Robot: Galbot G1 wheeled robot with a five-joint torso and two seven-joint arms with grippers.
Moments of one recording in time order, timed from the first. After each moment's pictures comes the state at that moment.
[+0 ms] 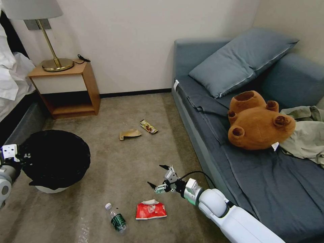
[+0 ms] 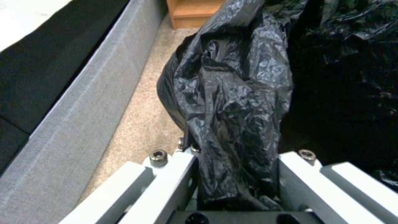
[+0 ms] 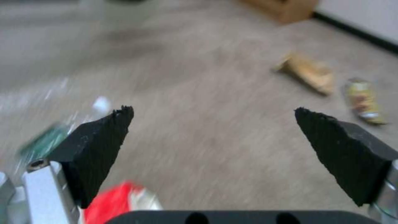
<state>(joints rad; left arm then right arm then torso) 1.40 -0.84 -0.95 -1.79 -0.72 0.59 -0.17 -0.93 1.04 -0.26 1.56 0.20 0.00 -0.35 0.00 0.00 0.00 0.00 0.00</state>
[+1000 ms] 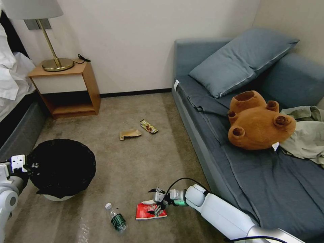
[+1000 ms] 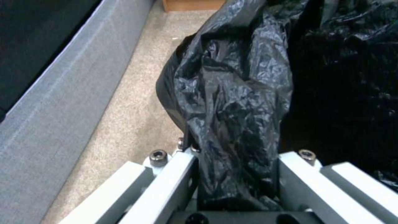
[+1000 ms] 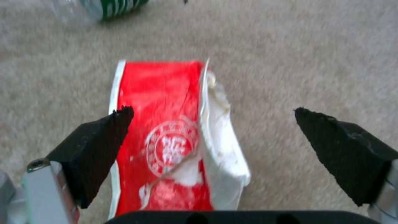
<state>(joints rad) 1.41 -0.91 -0.96 -1.76 -0.65 0.57 -0.10 -0.69 1.25 -0.46 0.97 -0.03 0.20 -0.64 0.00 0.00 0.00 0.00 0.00</state>
